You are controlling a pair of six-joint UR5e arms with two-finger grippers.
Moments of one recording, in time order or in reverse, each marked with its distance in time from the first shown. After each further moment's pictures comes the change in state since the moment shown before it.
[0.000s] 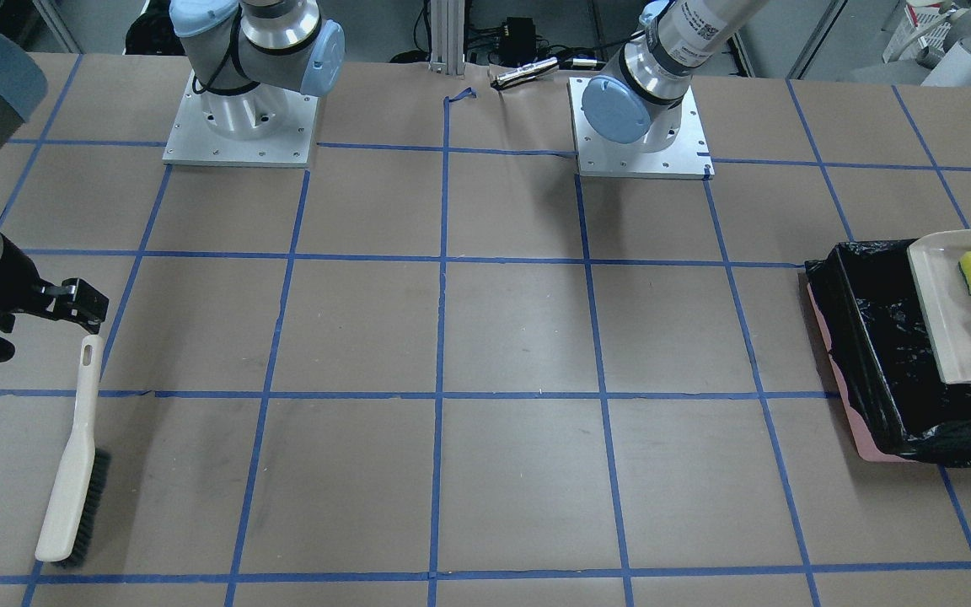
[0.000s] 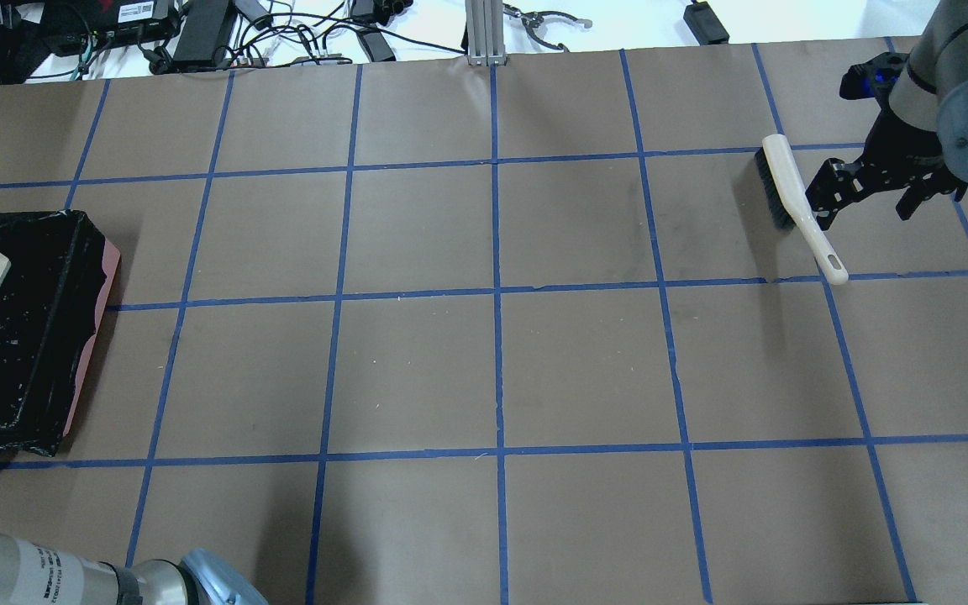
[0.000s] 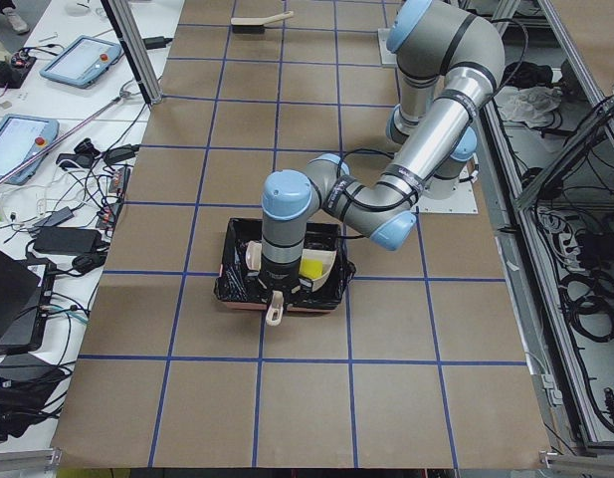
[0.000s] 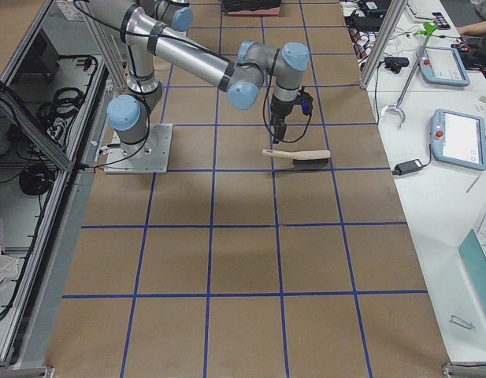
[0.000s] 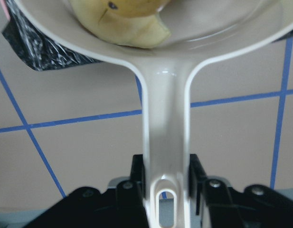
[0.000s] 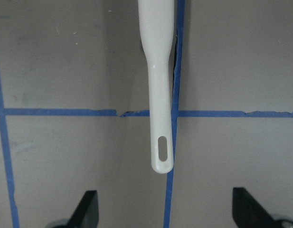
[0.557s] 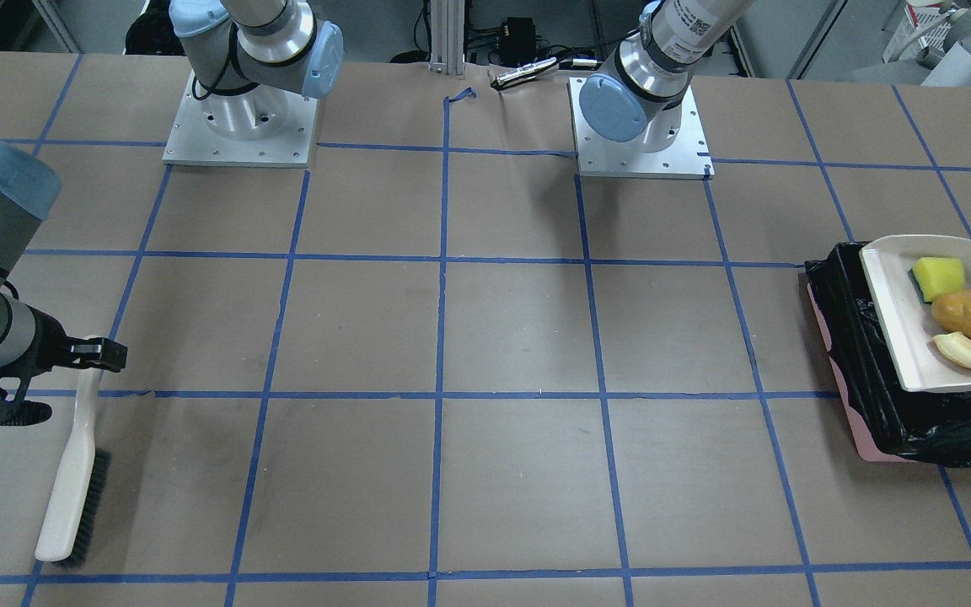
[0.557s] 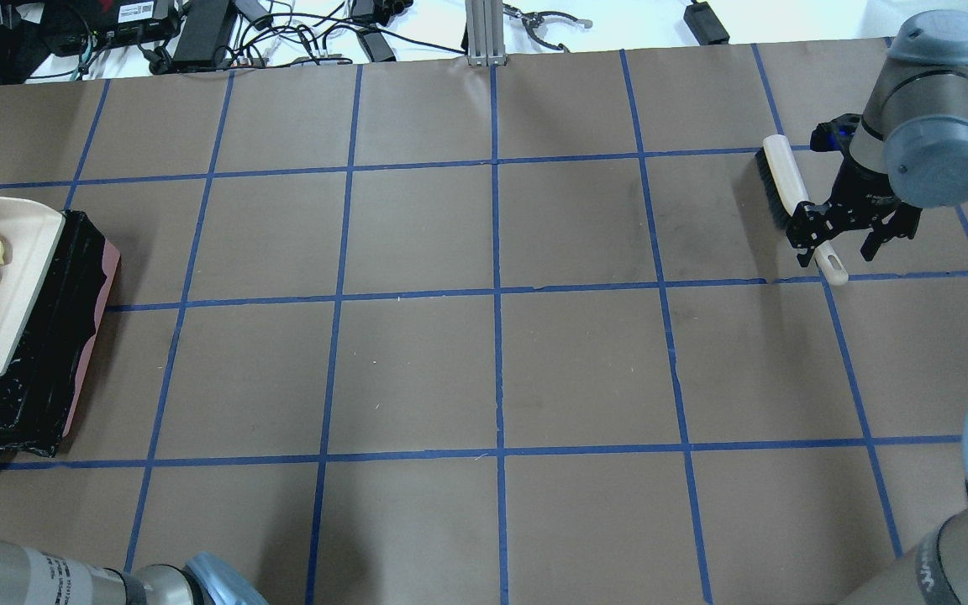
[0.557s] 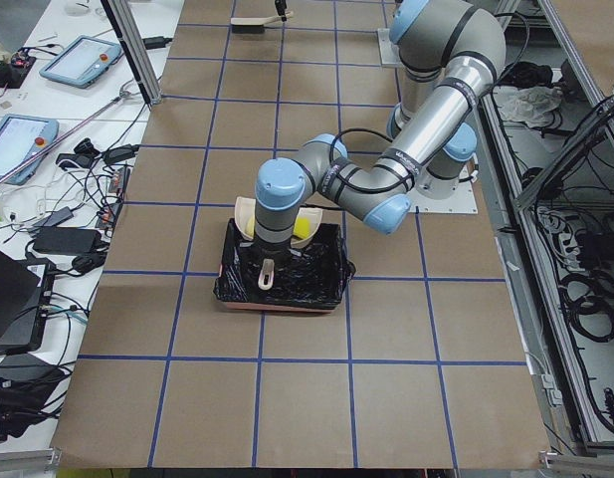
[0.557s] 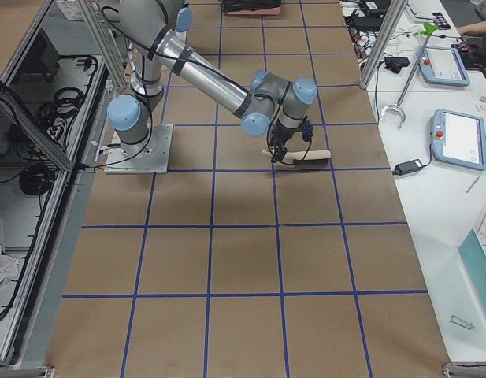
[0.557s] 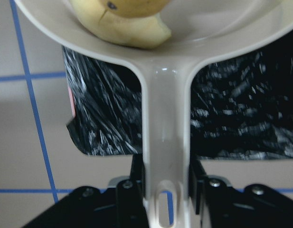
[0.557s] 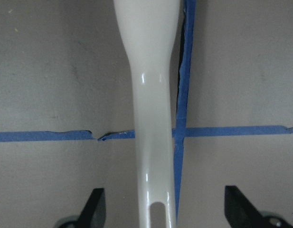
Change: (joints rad) left arm -0.020 0.034 0.004 -0.187 -0.174 -0.051; right arm -0.037 0.211 0.004 -0.076 -0.023 0.021
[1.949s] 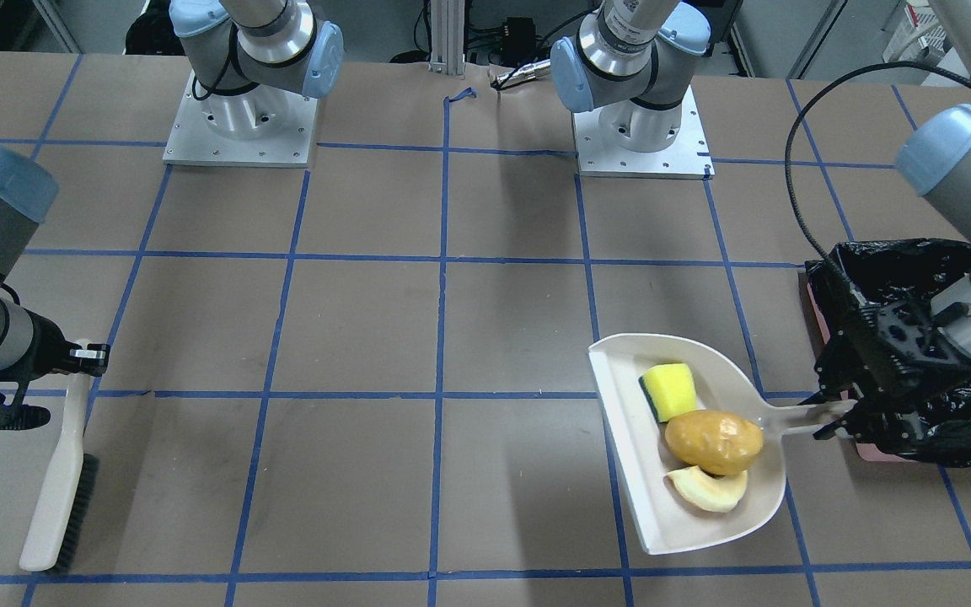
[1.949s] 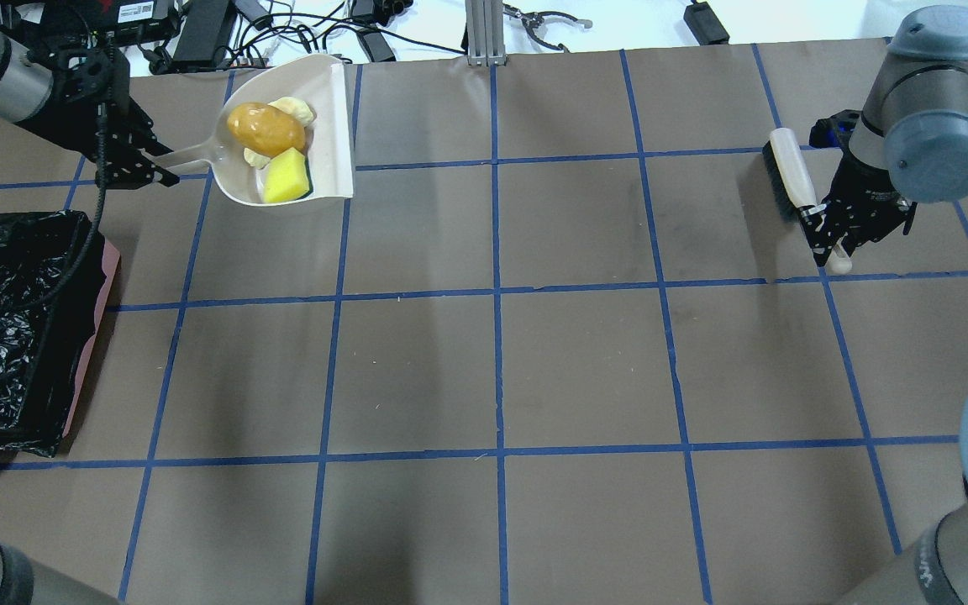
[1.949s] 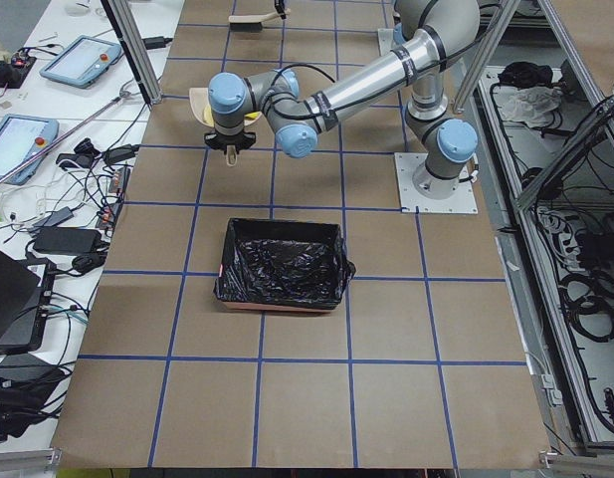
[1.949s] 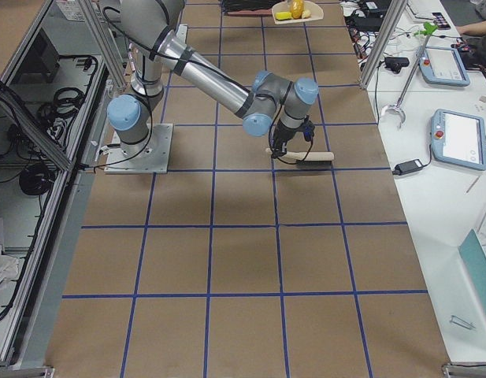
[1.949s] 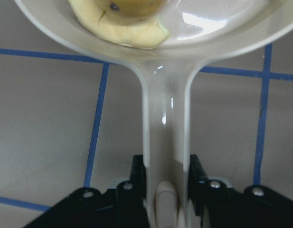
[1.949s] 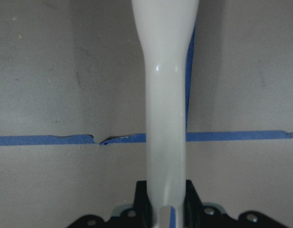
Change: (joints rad) left arm -0.469 0.014 -0.112 -0.070 -0.313 -0.724; right arm 0.000 0.023 -0.011 0.005 0.003 0.001
